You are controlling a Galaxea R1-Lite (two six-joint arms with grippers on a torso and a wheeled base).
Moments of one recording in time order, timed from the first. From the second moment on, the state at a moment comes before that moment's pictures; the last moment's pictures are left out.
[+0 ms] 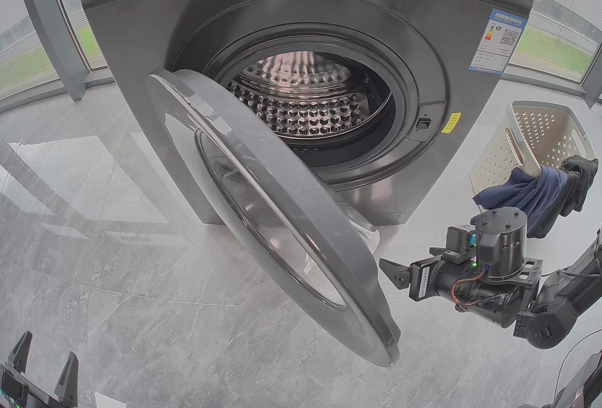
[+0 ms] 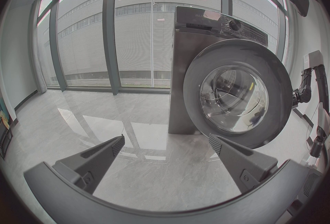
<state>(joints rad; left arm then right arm) 0.00 0.02 -0.02 0.00 0.02 -0.05 0.63 1.78 -0.48 -0.90 -0.24 0.27</state>
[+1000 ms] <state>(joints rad) 0.00 0.02 -0.02 0.00 0.02 -0.05 0.68 1.83 -0.41 -1.02 -0.21 0.28</state>
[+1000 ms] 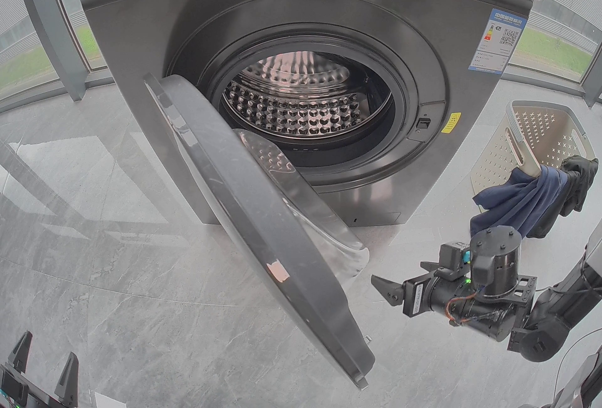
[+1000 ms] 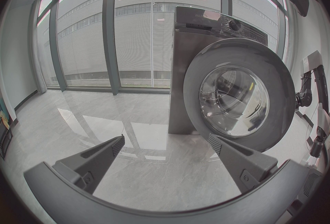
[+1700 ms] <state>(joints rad) 0.00 0.02 -0.02 0.00 0.02 -0.04 0.67 1.94 -0.62 -1.01 -0.21 0.25</state>
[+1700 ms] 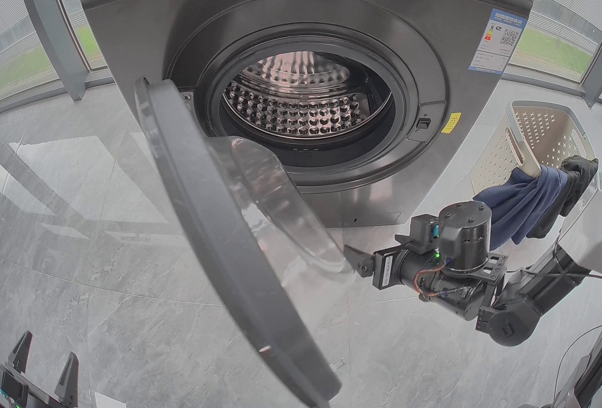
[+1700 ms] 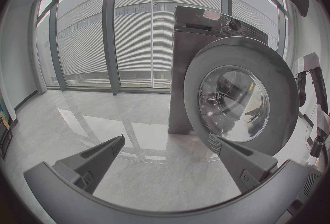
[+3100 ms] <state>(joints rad) 0.00 0.02 -0.02 0.00 0.02 -0.04 0.83 2.09 -0.78 -1.03 -0.22 0.26</state>
